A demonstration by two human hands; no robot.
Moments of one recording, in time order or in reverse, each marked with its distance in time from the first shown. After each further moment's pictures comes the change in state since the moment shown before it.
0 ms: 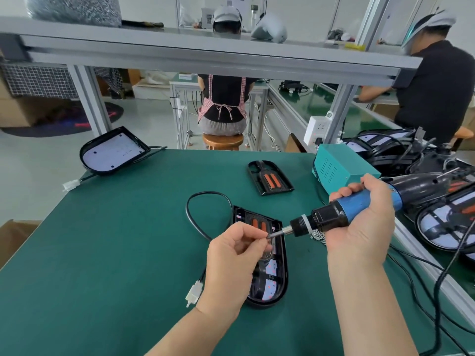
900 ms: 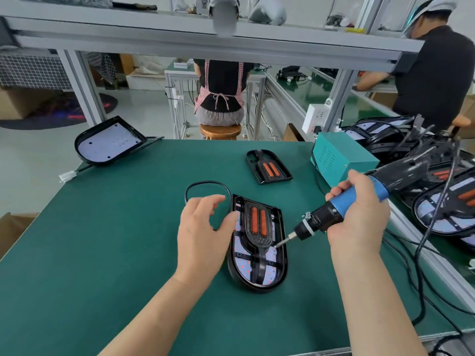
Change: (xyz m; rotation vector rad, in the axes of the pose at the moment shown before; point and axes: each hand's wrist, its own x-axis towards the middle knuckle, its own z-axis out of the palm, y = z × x) left_hand 0.030 -0.013 -0.040 0.651 0.236 0.303; right_hand 0.010 0.010 -0.024 -0.227 0.030 -0.022
